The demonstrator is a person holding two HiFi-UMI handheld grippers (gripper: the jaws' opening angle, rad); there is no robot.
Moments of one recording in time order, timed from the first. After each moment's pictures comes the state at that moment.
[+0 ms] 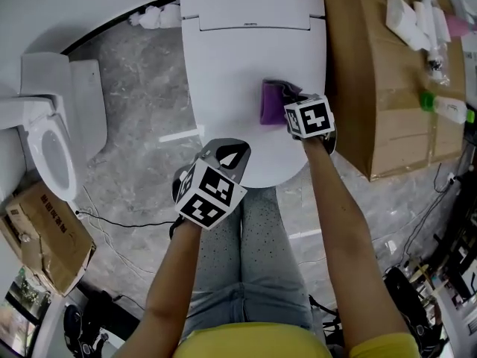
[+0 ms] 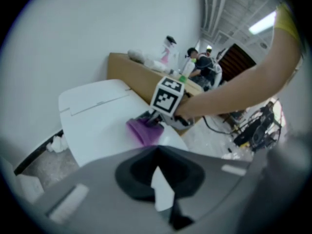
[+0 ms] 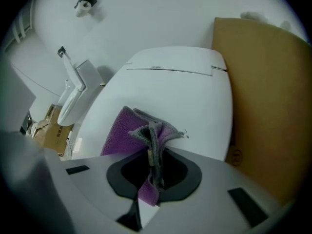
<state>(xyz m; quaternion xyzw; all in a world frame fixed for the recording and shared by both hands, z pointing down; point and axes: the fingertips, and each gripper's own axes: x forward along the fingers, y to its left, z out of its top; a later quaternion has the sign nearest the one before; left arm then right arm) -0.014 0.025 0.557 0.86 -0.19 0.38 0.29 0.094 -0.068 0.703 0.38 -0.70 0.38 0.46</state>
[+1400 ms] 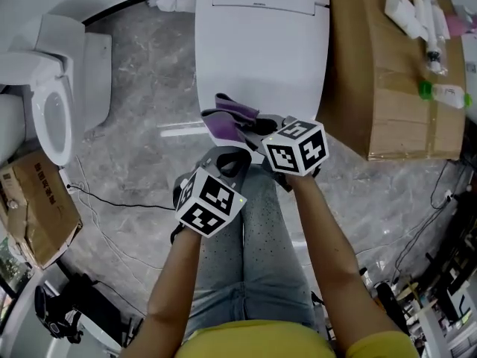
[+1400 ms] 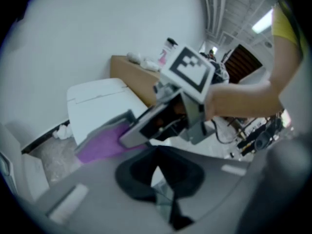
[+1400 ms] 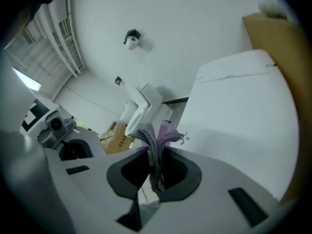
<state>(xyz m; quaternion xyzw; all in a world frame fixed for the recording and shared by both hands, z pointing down) 0.004 0.129 0.528 0.84 -0.24 0.38 0.30 -0.036 0.069 0.569 0.17 -0.84 0.45 0.25</state>
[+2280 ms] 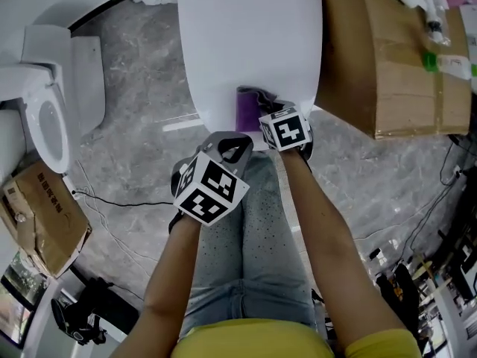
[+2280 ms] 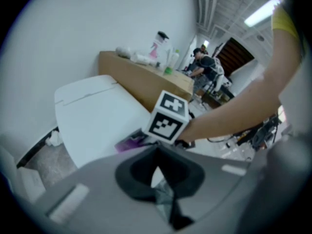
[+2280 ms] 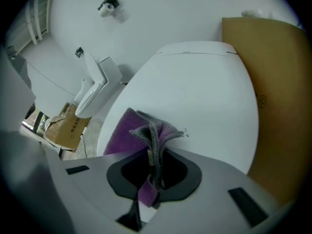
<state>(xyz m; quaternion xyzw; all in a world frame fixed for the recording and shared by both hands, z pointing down) 0.011 0.133 0.547 0.85 -0.18 0.40 0.28 0.040 0.082 0.710 0.33 -0.74 0.40 0.42</state>
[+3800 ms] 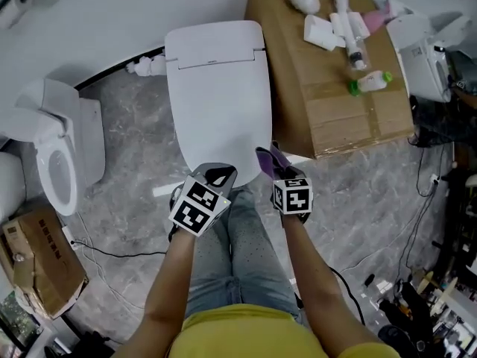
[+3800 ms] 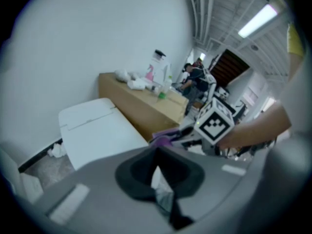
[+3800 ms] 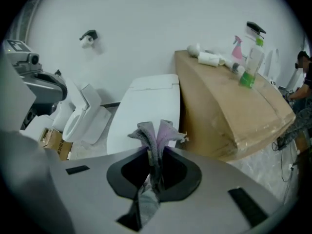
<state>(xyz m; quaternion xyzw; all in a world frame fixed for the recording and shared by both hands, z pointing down) 0.047 0.111 0.439 0.88 -0.20 0.34 0.26 0.170 0.129 0.550 0.51 -0.67 0.40 0.36</state>
